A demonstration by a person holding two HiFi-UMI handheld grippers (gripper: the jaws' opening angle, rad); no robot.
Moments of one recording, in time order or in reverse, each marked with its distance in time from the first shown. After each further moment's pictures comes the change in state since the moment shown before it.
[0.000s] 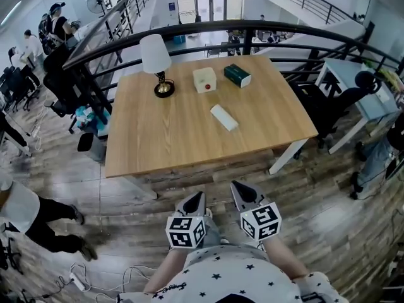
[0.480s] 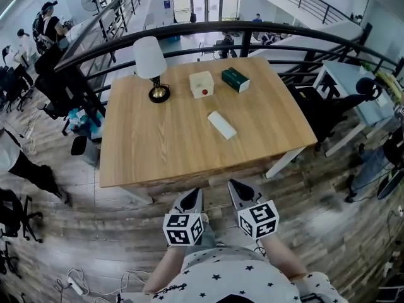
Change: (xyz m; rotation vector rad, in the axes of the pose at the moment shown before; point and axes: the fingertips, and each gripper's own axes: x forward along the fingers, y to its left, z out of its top) left arm 0.048 0.025 0.044 -0.020 -0.025 -0.015; right arm 0.050 -0.029 0.021 -0.013 0.033 -0.013
